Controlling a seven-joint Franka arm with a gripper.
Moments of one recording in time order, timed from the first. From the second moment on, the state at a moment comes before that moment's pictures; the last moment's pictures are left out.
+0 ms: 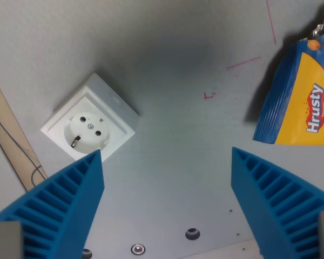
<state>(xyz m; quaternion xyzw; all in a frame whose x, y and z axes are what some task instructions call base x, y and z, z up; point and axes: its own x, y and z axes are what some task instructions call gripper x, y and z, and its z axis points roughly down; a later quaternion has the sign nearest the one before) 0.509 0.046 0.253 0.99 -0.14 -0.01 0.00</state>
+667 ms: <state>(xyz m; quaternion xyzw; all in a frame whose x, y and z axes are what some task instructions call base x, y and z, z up) 0.509 0.046 0.253 0.99 -0.12 -0.01 0.00</state>
